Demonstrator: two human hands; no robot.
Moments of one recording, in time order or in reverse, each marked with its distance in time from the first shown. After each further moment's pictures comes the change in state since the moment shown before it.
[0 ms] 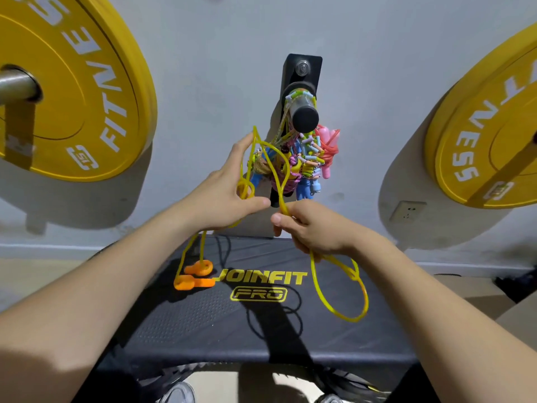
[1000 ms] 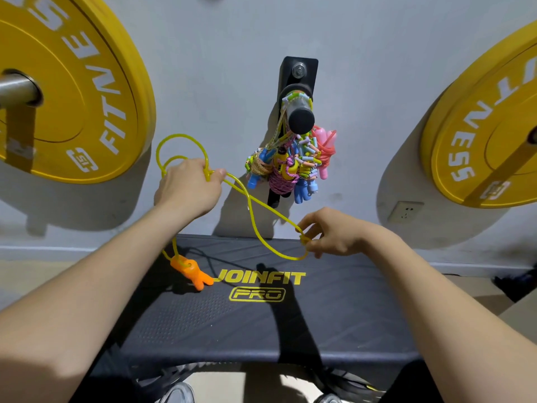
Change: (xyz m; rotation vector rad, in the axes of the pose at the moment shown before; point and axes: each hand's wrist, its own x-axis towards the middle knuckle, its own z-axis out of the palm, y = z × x) left_hand 0.009 -0.027 -0.016 0.369 0.366 -0.330; right_hand -0.001 0.054 -0.020 -0.186 -0.130 0.243
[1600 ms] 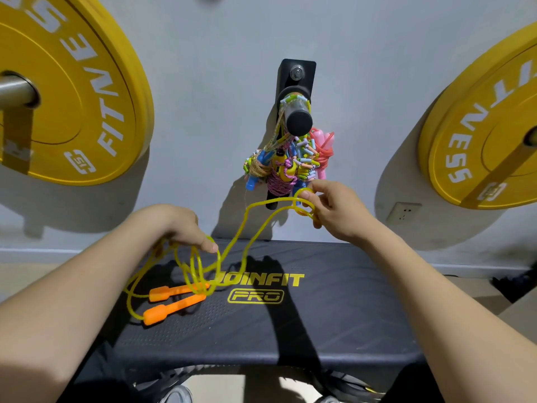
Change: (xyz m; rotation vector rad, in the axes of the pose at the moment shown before) left_hand -0.003 -0.021 -0.004 0.524 -0.916 -0.190; right_hand -0.014 -0.022 -0.012 0.158 0.529 -0.189
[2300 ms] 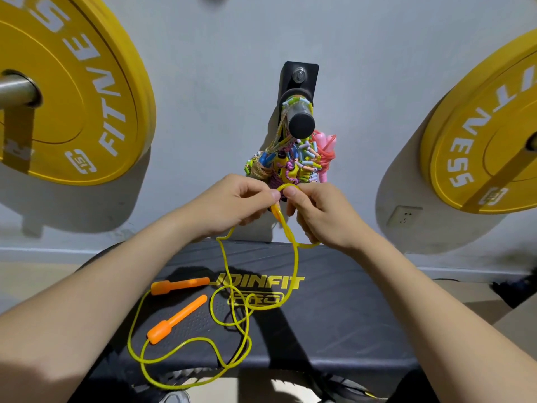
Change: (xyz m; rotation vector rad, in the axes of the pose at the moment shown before) left_hand -0.034 0.058 0.002 -0.877 0.311 0.956; right_hand -0.006 -0.032 0.012 0.184 -0.014 -0.118
